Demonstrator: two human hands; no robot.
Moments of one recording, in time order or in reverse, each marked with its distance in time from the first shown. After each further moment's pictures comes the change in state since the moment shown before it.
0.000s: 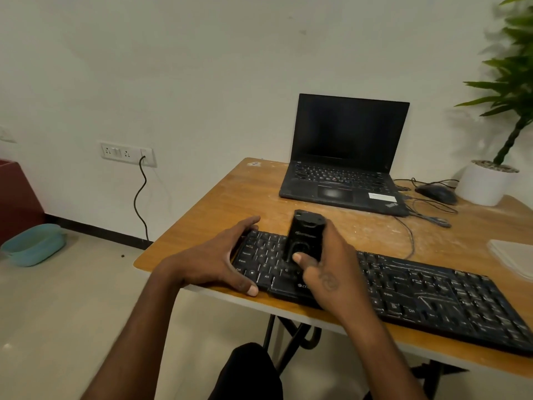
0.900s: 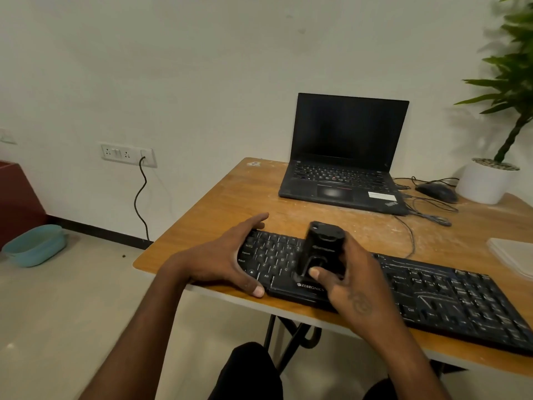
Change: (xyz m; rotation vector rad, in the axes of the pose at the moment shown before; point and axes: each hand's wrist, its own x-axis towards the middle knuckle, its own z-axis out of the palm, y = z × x) left_hand 0.007 0.012 0.004 0.031 -0.018 0.027; right_hand -0.022 0.008 -0.026 0.026 -0.011 -0.036
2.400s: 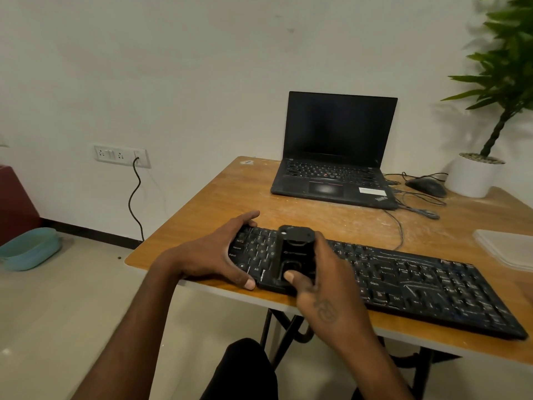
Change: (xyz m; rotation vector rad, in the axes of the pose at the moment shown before) left_hand 0.004 -0.003 0.002 -0.021 -0.015 -0.007; right_hand -0.018 -0.005 0.017 -0.127 -0.003 -0.008
